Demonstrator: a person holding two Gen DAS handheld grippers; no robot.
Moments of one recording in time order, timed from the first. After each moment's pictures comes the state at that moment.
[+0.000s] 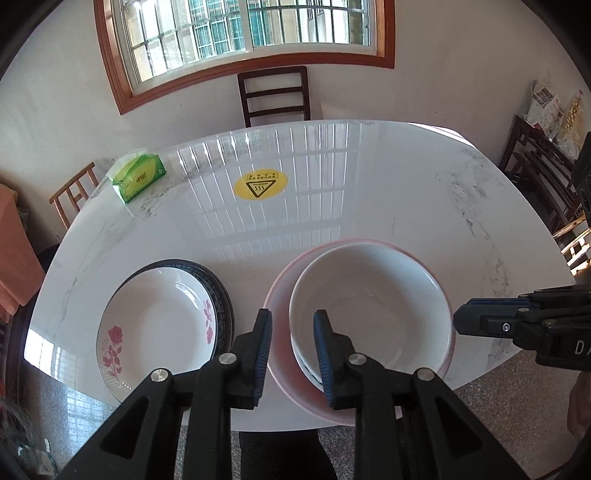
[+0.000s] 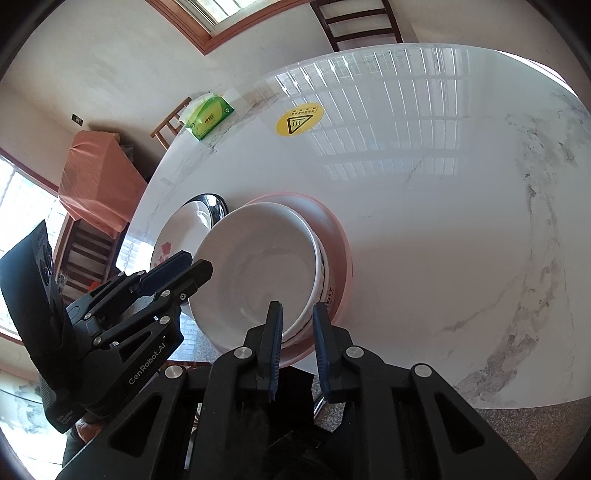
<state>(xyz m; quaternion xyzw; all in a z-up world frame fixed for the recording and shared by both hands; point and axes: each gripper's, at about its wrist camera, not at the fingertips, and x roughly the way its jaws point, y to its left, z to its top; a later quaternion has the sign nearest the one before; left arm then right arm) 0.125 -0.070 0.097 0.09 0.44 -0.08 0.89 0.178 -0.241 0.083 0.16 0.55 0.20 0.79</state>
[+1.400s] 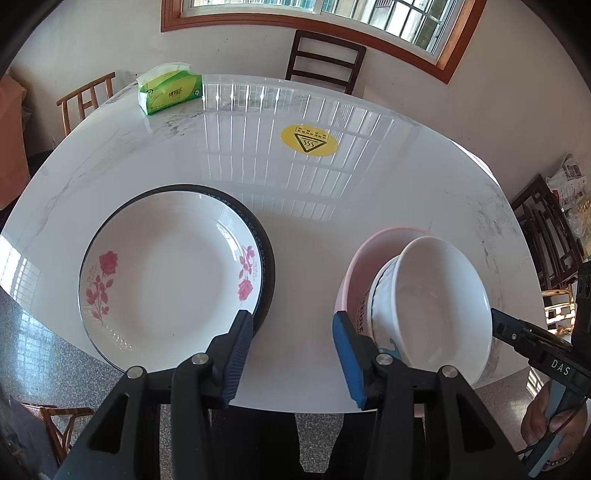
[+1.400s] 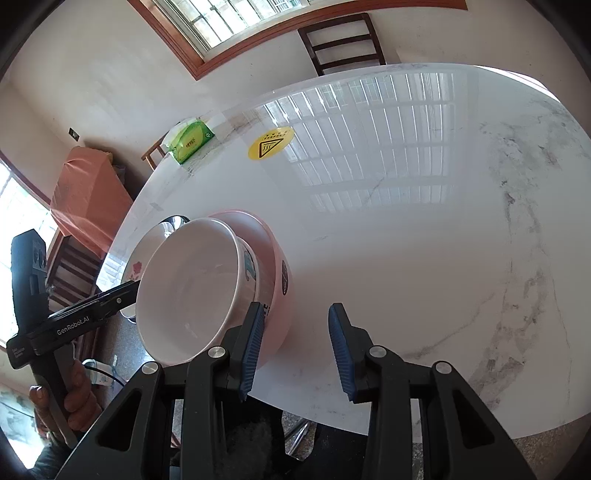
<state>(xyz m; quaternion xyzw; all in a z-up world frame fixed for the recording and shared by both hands) 0.149 0.011 0.064 -0.07 0.53 -0.06 0.84 0.183 -0.260 0.052 0.15 0.52 0.17 0.82</state>
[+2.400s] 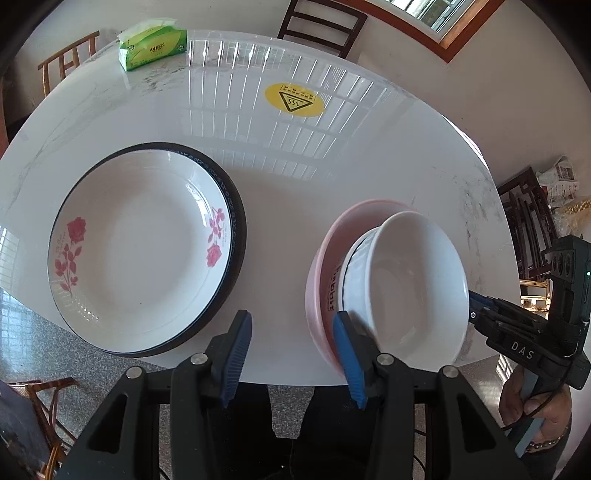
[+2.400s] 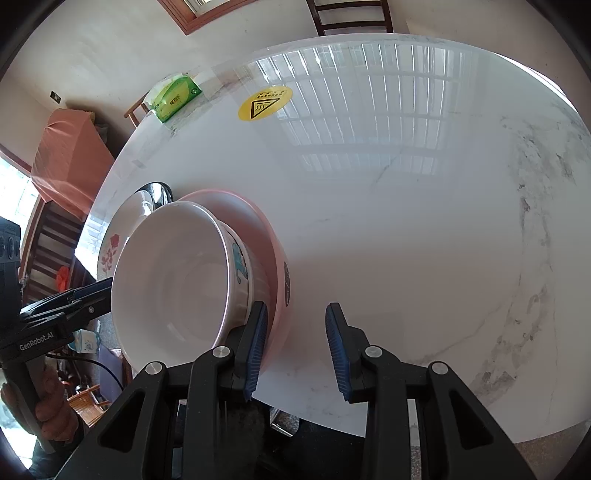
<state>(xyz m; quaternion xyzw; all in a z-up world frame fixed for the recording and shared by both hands) 0.161 0.008 0.056 -0.11 0.60 -0.10 0.78 0.208 -0.241 0.047 0.09 0.59 0.16 0.79</state>
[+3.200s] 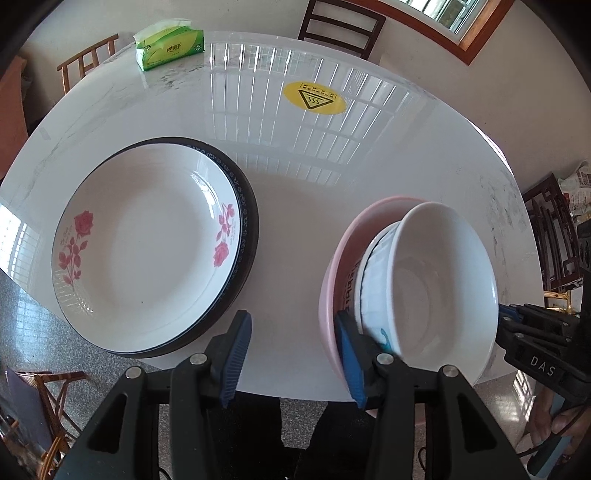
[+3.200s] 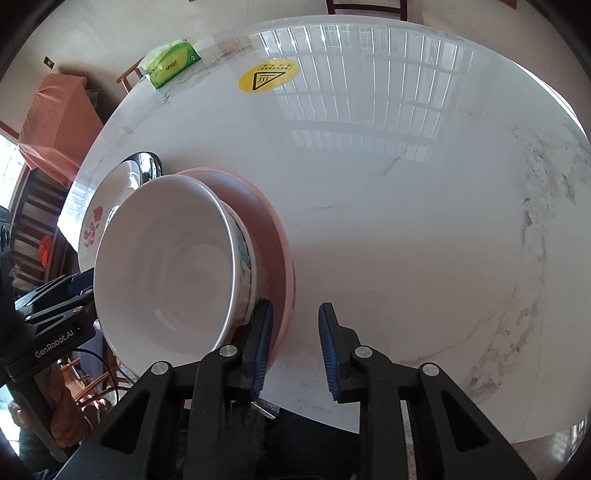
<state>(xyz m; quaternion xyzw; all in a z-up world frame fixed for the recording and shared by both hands) 0.162 -0.003 0.040 -0.10 0.60 -0.05 0.79 0.219 -0.217 0.045 0.02 0.63 0.16 0.76</state>
